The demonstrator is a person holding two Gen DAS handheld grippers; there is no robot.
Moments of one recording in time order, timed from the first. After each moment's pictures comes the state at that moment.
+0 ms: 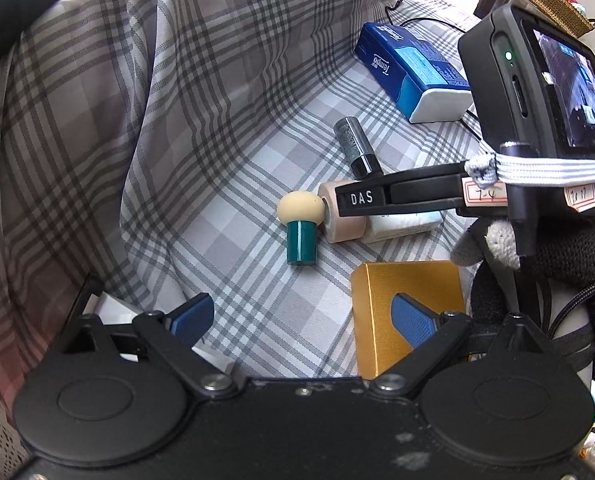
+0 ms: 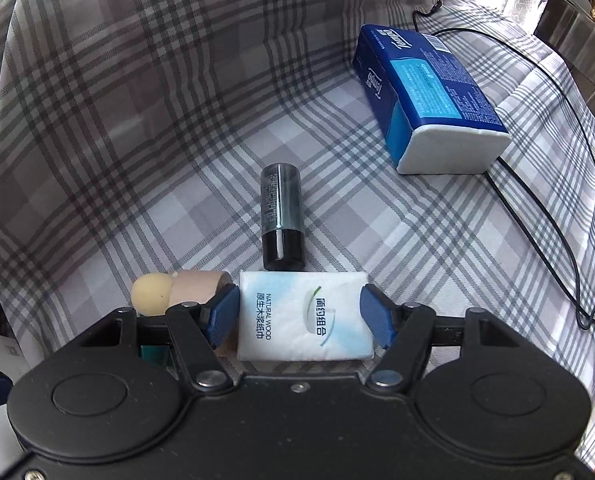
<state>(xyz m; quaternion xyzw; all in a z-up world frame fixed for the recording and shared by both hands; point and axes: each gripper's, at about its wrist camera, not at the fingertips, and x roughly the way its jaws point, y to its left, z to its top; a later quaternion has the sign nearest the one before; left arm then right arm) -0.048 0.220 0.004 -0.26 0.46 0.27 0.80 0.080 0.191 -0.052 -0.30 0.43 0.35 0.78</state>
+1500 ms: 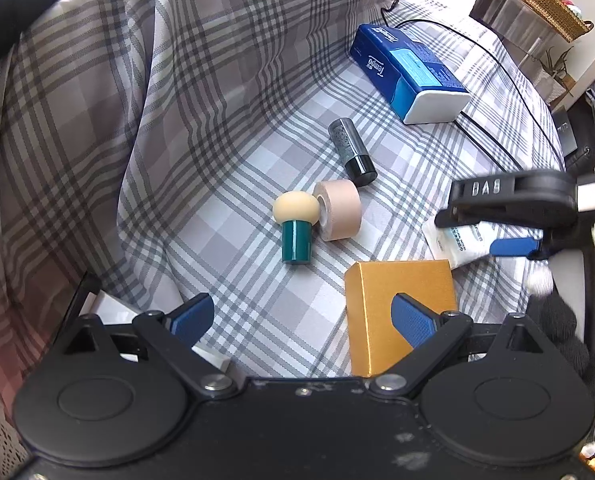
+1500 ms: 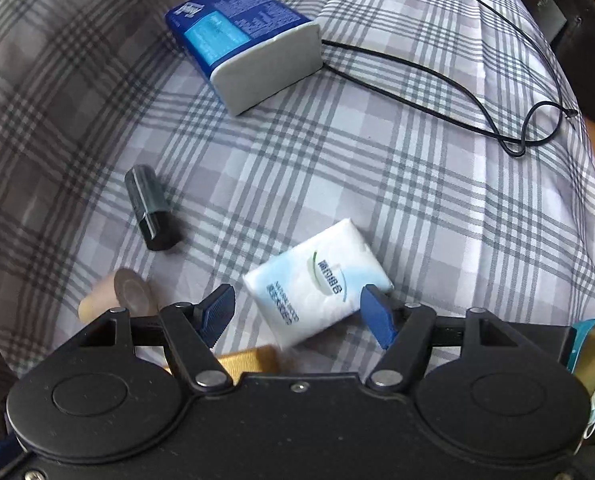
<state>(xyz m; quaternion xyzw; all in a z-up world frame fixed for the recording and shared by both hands) -0.050 0.219 0.005 -0.26 0.46 0.27 0.81 0.129 0.106 -0.038 -0.10 0.55 0.21 0.80</state>
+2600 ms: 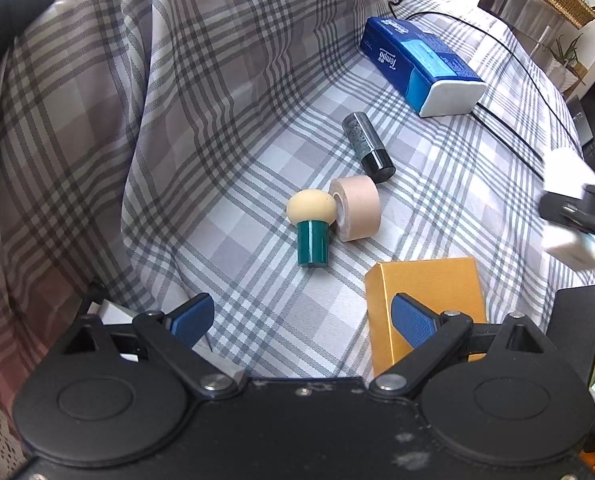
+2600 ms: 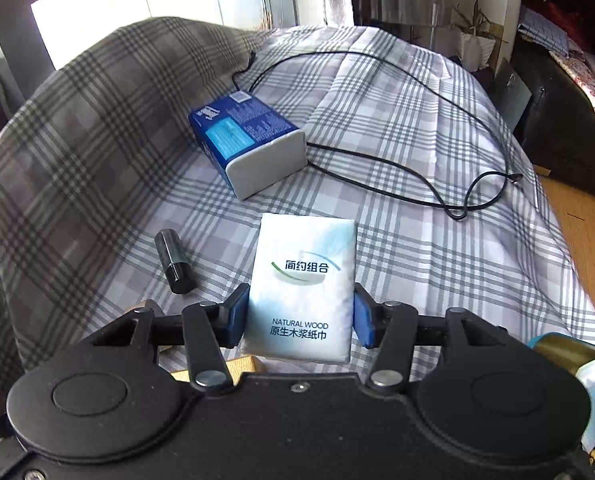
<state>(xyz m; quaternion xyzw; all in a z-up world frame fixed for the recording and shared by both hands) -0.042 0.223 -0.011 -0.23 0.47 0.28 0.80 0.068 0.061 0.014 -0.08 0.40 0.23 0.89</state>
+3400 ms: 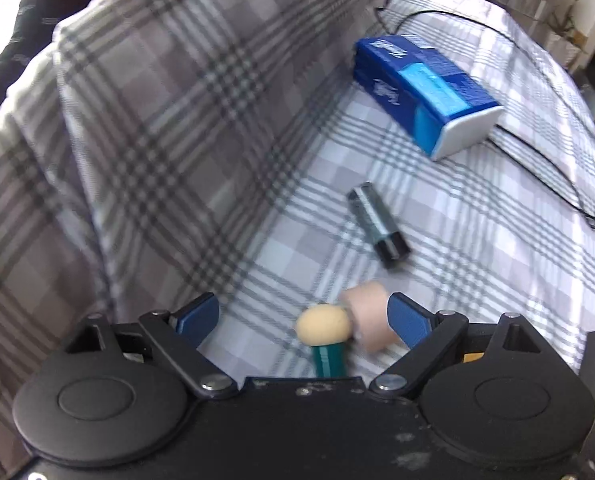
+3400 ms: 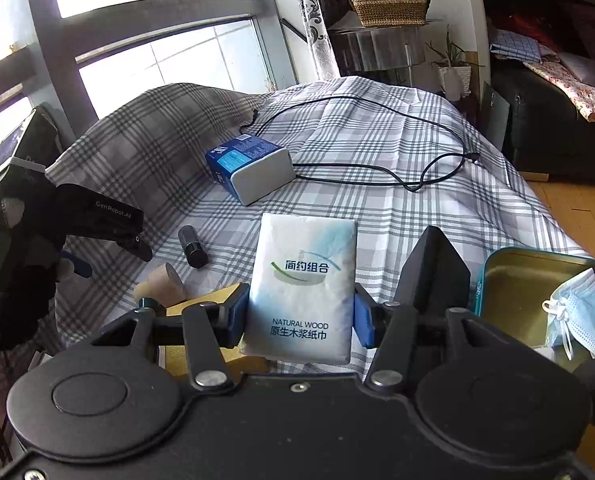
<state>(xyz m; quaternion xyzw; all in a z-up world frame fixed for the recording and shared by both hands) 0.033 0.267 -0.001 -0.15 0.50 0.29 0.80 -0.011 -0.038 -0.014 0.01 0.30 0.27 0.91</state>
